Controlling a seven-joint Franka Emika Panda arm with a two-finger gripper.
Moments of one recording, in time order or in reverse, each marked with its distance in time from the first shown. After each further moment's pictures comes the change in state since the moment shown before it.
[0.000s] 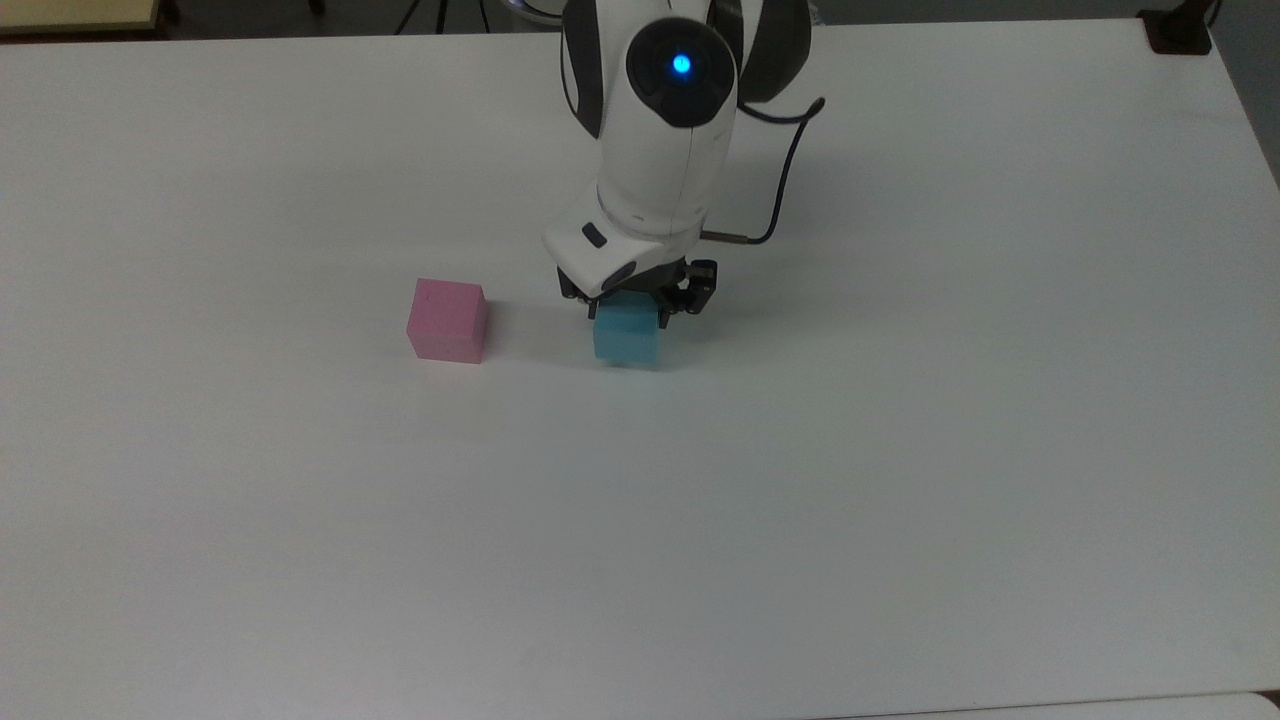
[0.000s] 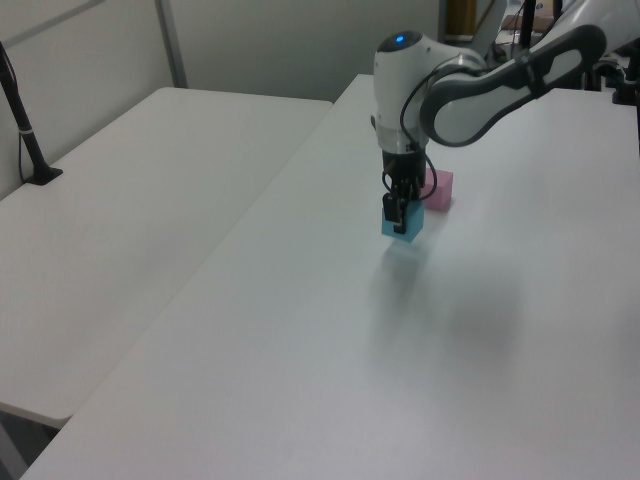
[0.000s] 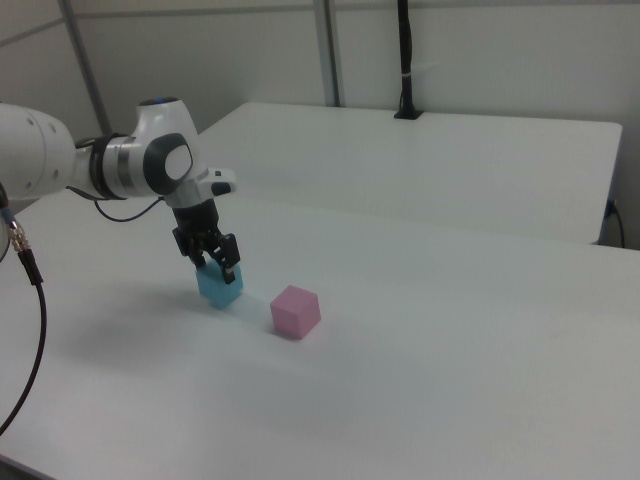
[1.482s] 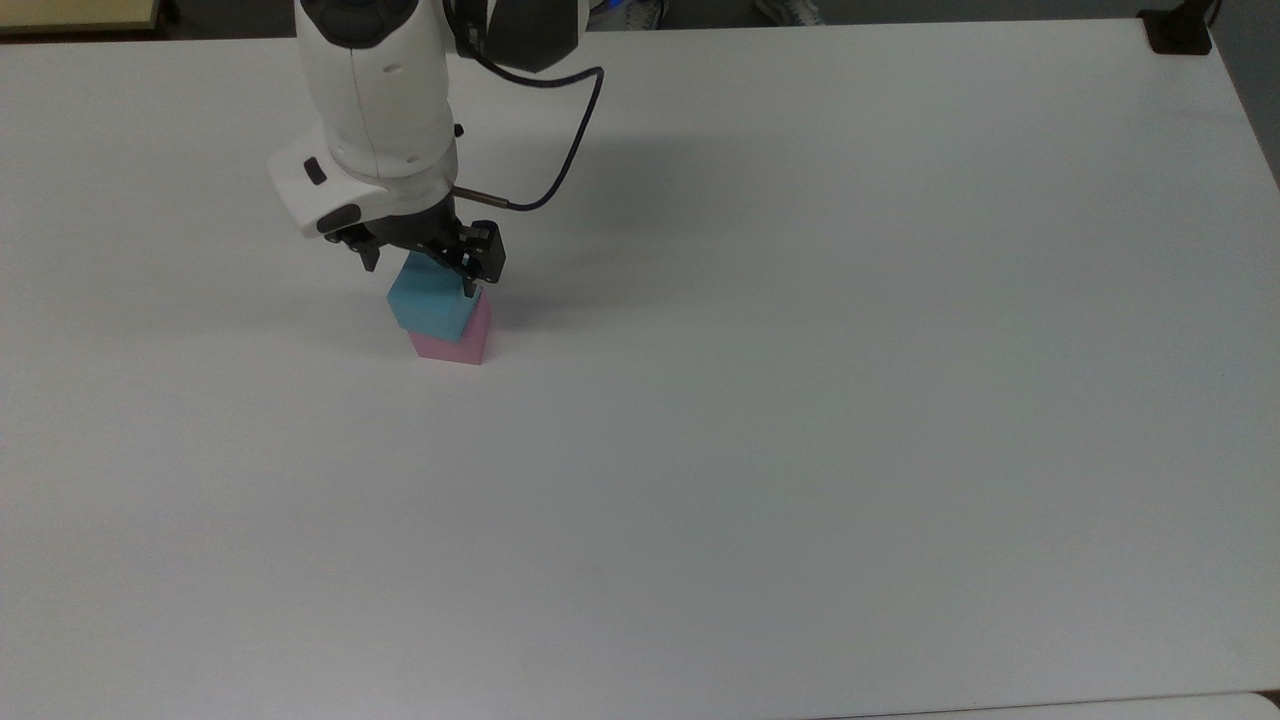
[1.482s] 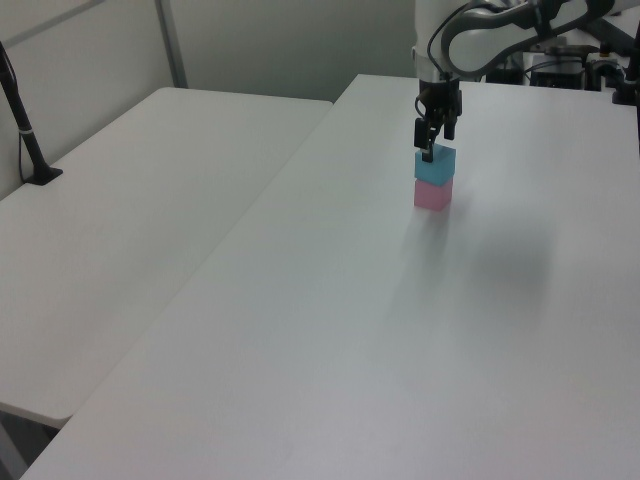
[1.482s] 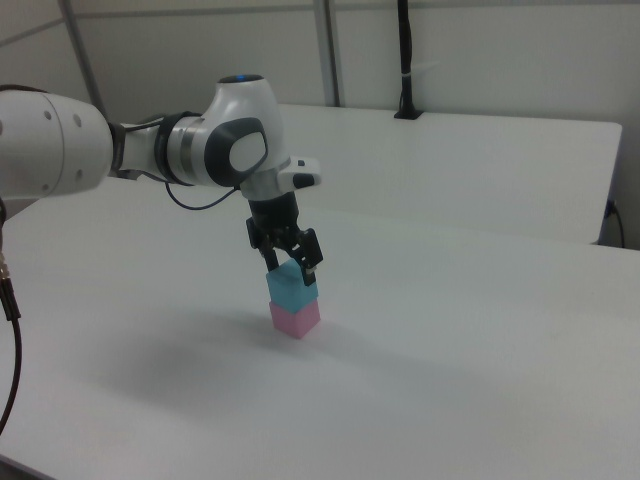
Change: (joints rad) arm -0.252 -0.096 -0.035 -0.009 0.002 -0.062 -0.162
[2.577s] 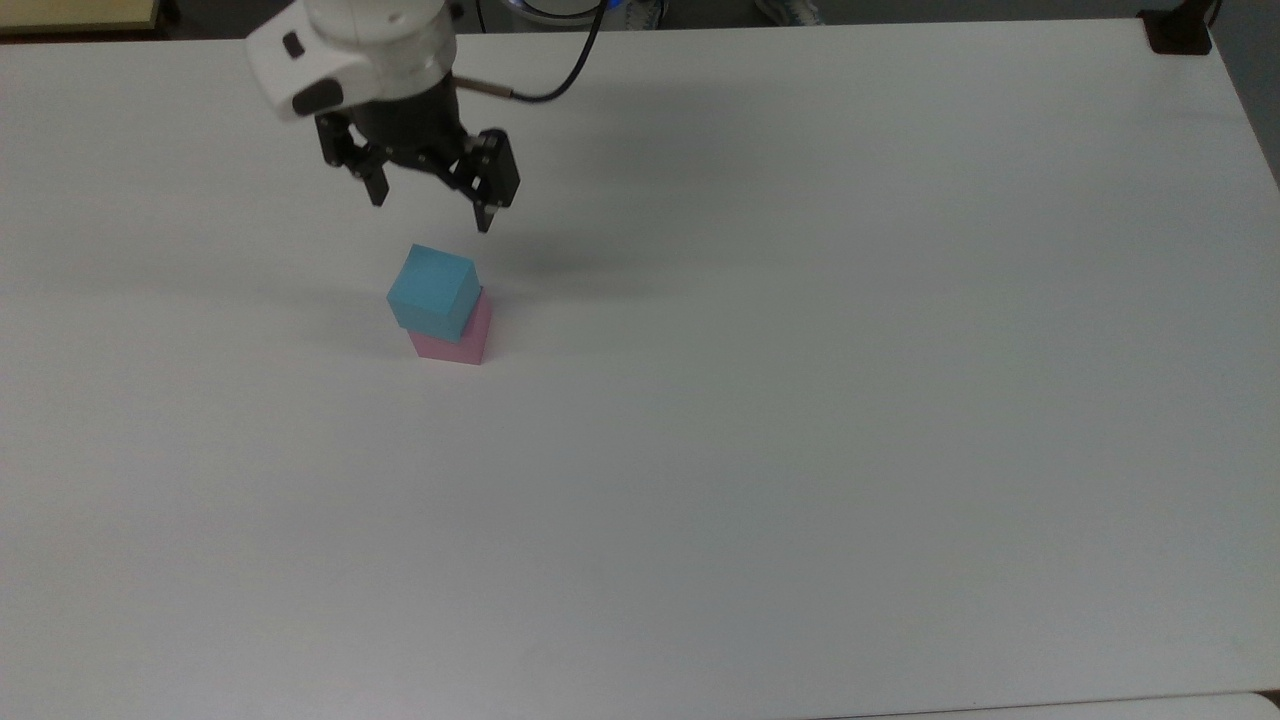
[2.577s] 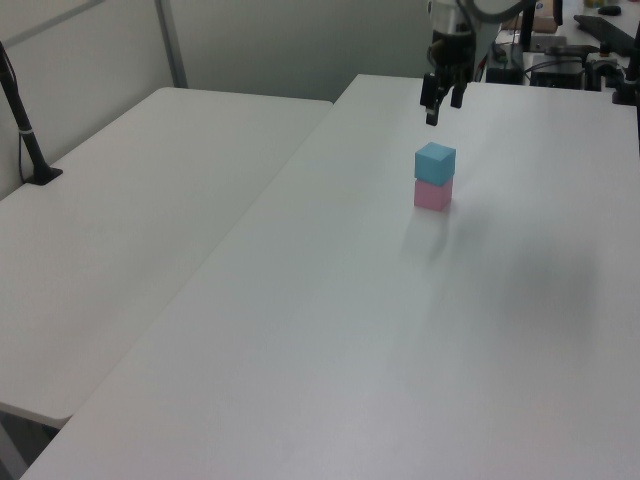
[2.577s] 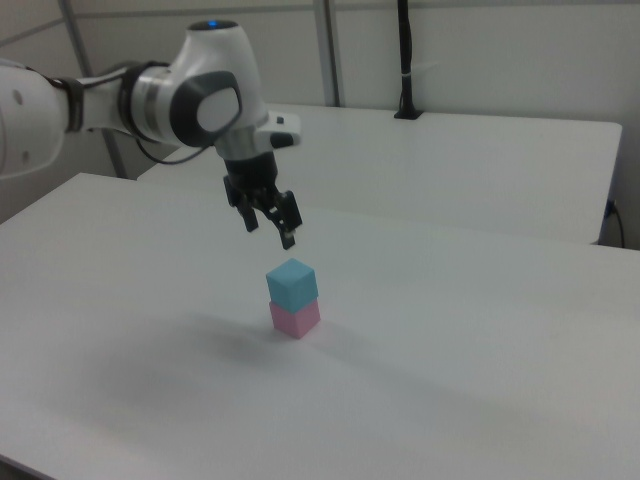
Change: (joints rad) arm 0.005 -0.142 -0.005 -0.008 0.092 -0.062 -0.001
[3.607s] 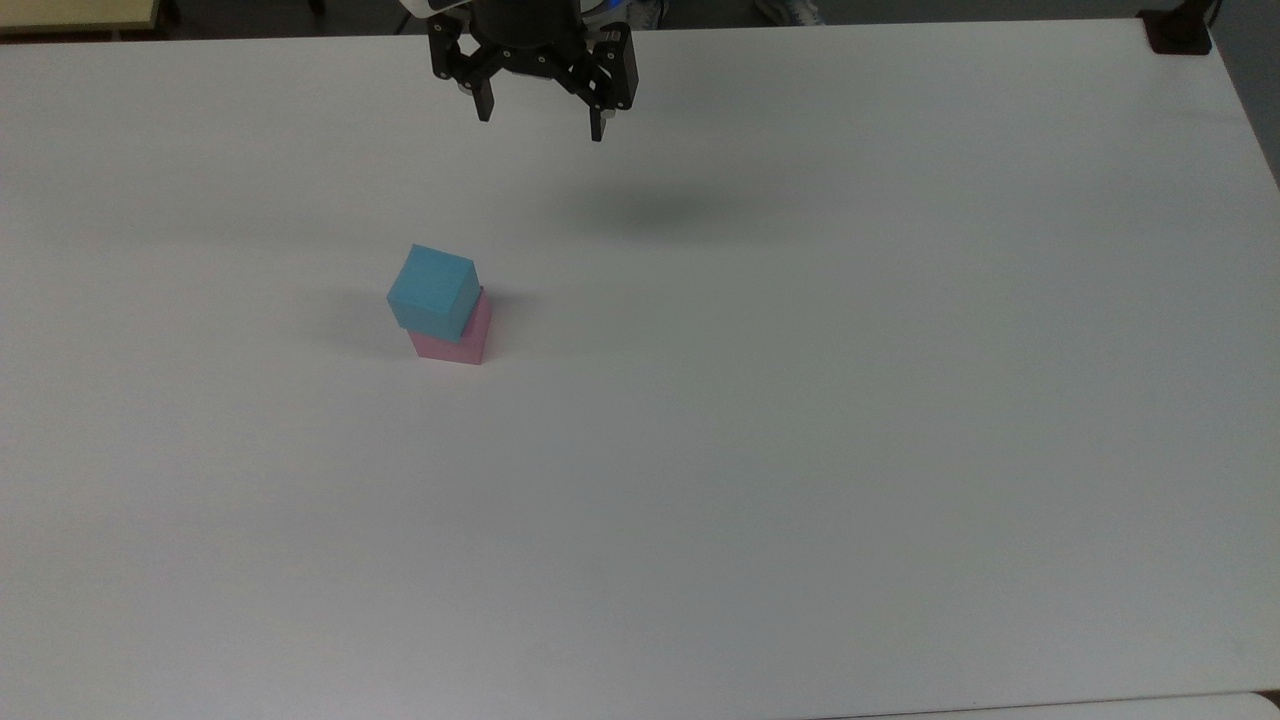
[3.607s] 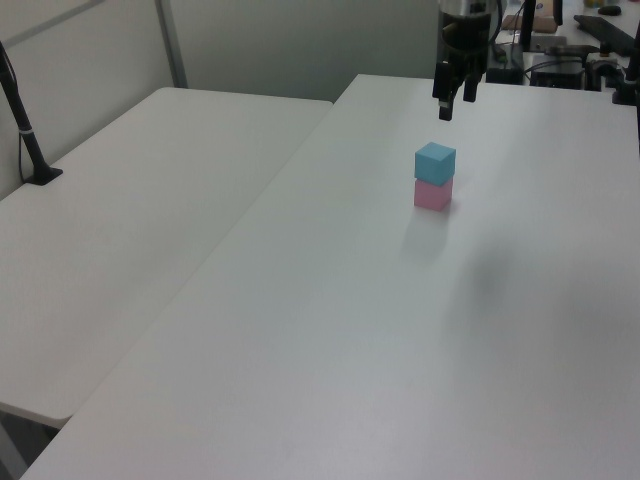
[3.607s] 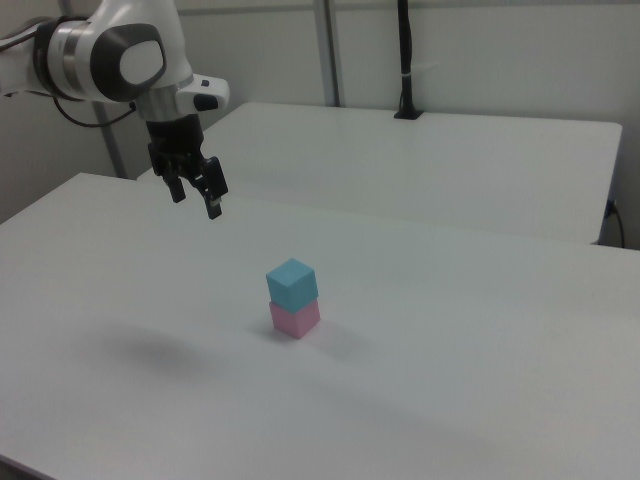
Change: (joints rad) arm 0.137 -0.148 0.008 -0.012 0.037 -0.171 0.086
